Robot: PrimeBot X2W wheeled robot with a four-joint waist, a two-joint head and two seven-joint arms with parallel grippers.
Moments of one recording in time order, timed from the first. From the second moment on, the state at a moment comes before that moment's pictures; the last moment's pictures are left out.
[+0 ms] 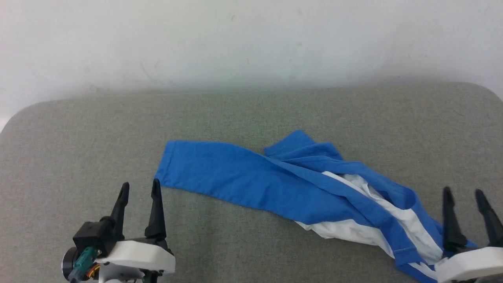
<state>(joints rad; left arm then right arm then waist) 0.00 0.17 -0.12 0.08 -0.36 0.09 -0.26 0.13 -0.05 -0.26 -0.05 0.18 0.13 -0.10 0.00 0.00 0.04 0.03</state>
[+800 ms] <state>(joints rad) -0.43 0.14 -0.34 0.30 -0.29 -0.03 0.05 0.13 -0.05 -0.03 -0.18 0.15 0.13 -0.06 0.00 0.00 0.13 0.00</state>
